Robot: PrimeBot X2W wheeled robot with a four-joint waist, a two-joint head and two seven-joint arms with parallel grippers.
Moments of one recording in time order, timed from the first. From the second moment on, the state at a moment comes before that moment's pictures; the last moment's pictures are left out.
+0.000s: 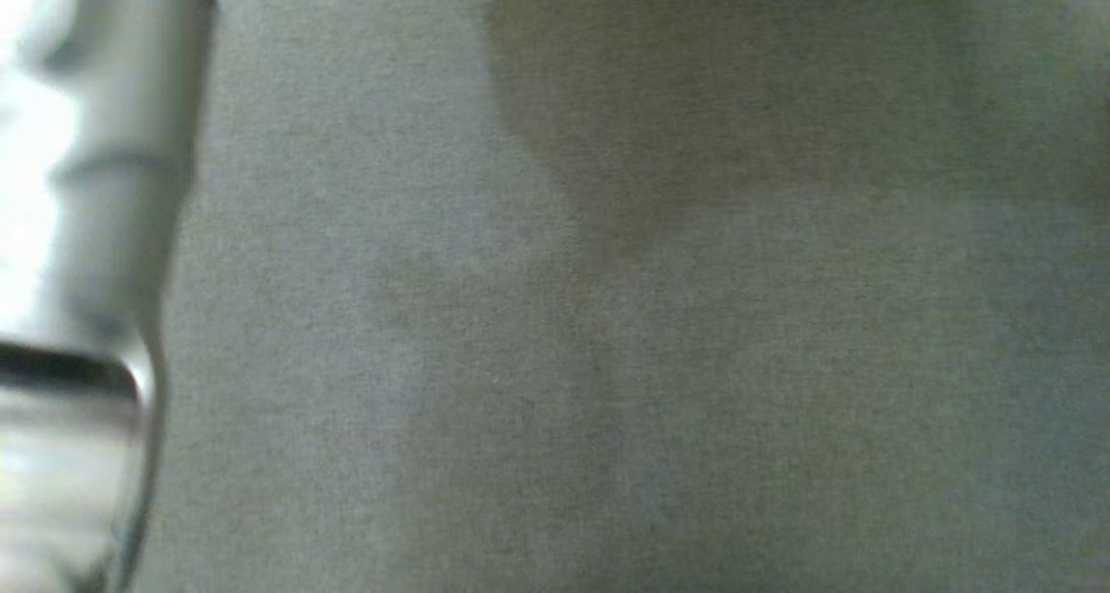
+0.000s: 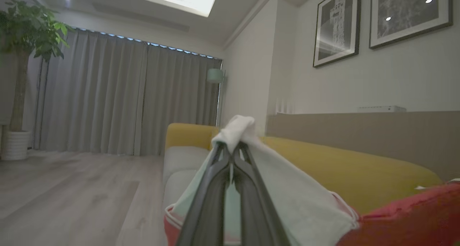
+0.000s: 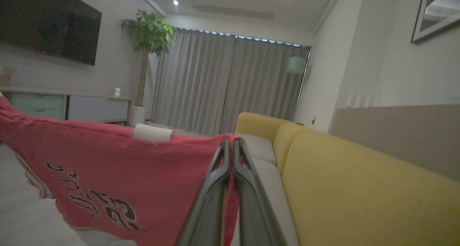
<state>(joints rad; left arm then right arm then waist) -1.37 0.17 -0.41 0.71 -0.61 -0.12 -0.25 -1.18 -0.66 0.48 0.53 0.57 0.12 -0.26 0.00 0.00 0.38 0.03</state>
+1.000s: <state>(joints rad) 0.17 0.41 -0.54 -0.11 -0.78 0.13 -0.17 0.08 -0.48 0.13 0.30 0.49 0.12 -0.25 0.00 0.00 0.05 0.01</state>
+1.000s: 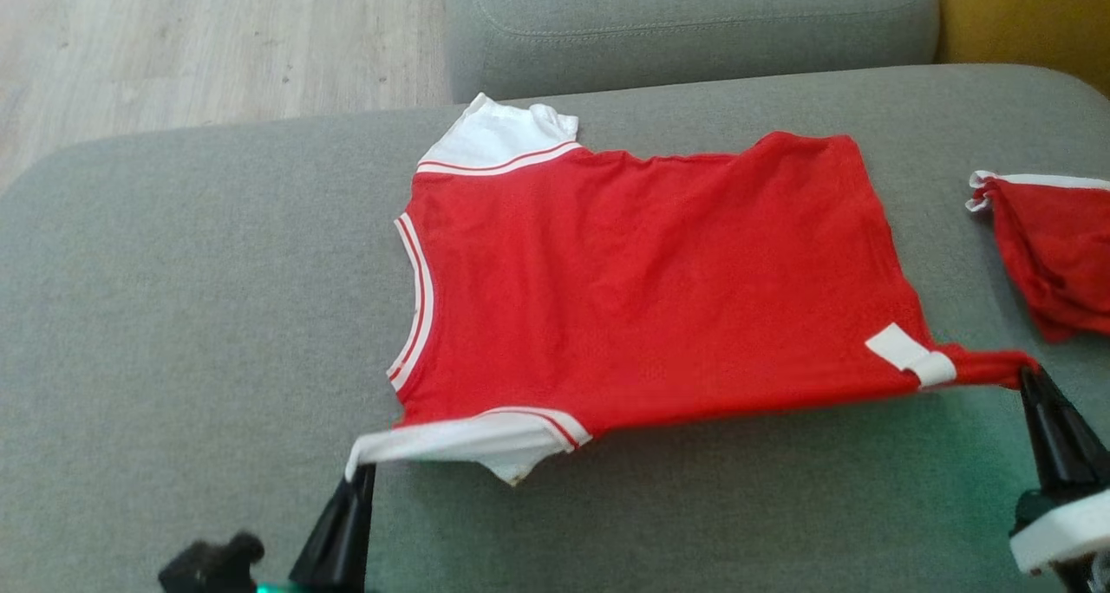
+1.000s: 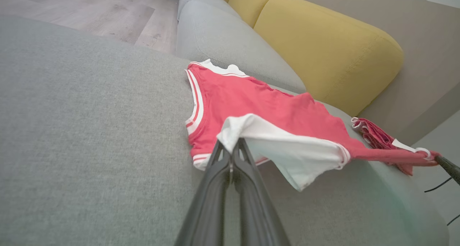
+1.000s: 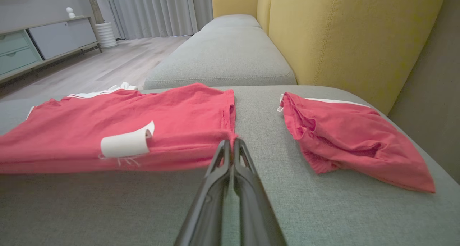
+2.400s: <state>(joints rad) -0.14 0.13 -0.40 0.26 -0.42 0.15 -0.25 -0.16 -0.31 0.16 0.42 0.39 0.12 -0.25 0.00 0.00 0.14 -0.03</state>
